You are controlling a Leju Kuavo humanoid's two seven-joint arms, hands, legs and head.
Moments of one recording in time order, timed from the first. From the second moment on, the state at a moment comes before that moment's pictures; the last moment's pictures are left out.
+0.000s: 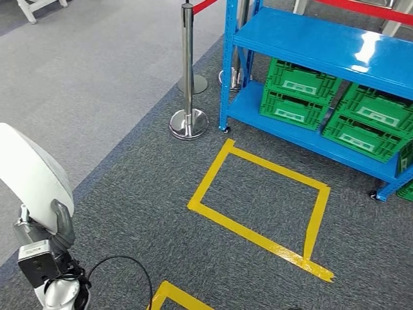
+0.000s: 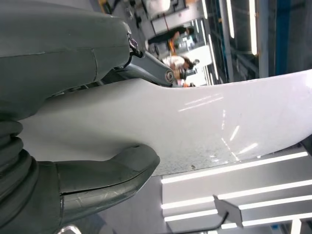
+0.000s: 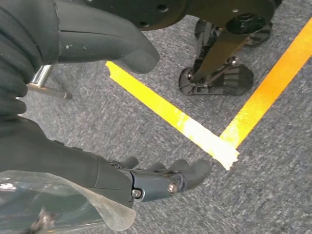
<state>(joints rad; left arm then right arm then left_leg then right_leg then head) 0.13 -0.18 0.13 -1.58 -0.29 0.70 -0.68 -0.05 0.17 -1.03 -0.21 1.09 -0.07 -0.17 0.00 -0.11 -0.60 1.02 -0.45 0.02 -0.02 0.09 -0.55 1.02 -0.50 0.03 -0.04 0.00</state>
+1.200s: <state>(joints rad) 0.14 -0.18 0.13 -1.59 -0.27 0.70 -0.68 -0.05 0.17 -1.03 -0.21 1.09 -0.07 -0.17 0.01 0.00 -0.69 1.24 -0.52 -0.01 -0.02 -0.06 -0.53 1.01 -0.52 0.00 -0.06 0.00</state>
